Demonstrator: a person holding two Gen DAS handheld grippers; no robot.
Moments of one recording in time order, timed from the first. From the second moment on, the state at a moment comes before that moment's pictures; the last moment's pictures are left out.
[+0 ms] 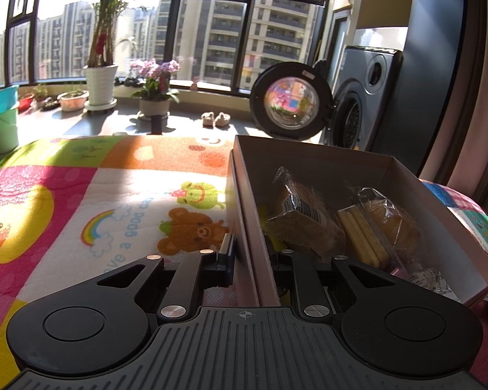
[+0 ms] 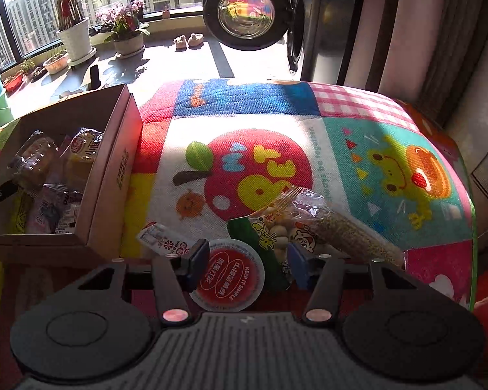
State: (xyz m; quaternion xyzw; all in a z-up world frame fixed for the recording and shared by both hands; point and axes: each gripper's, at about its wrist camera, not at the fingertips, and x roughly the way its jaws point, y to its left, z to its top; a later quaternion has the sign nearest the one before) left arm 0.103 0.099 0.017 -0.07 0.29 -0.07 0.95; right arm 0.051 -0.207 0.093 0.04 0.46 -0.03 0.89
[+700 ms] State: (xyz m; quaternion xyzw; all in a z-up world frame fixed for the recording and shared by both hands) left arm 0.101 0.100 0.016 -0.07 0.29 -0.07 0.95; right arm -0.003 -0.224 0.080 0.13 0.52 -0.02 0.84
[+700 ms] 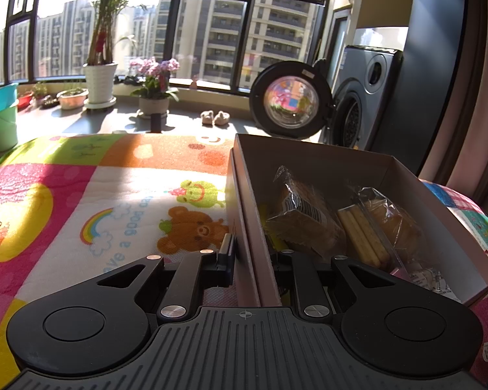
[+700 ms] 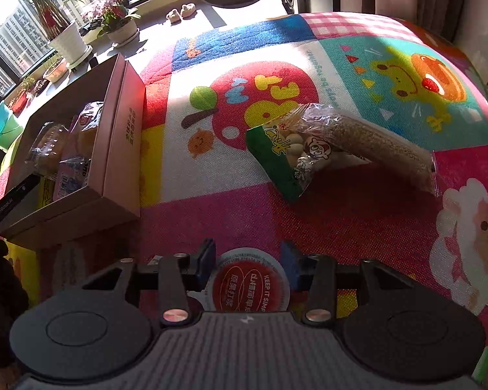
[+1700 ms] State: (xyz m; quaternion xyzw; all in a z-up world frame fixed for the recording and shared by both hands) left arm 0.101 0.099 0.016 -0.07 0.29 -0.07 0.95; right arm -0.085 -0.183 0.096 -0.04 0.46 0.02 0.89
